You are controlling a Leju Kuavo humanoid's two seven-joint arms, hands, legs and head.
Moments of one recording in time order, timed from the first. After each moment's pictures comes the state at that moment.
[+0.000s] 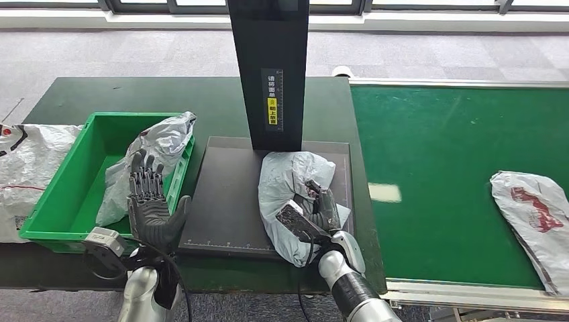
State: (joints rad) left arm -0.08 -0.32 0.07 -1.43 -0.07 -0.05 -0.70; right arm -0.44 0.37 0.04 -0.45 0.82 -0.41 -0.58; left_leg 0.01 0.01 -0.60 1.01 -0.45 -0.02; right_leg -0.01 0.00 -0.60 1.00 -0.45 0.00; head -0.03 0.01
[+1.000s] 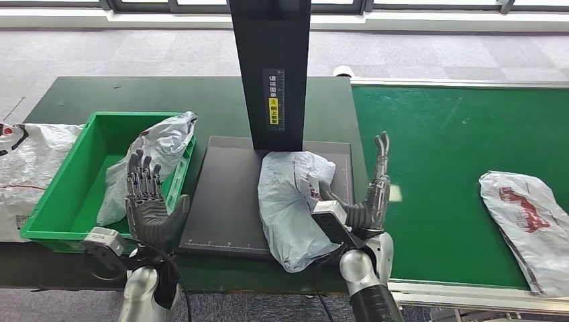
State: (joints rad) left arm -0.08 -0.32 0.07 -1.43 -0.07 -0.02 -0.70; right arm -0.22 0.35 0.04 -1.06 0.74 -0.70 -0.70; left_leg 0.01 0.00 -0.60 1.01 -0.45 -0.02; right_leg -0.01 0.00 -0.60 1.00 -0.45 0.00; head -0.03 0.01
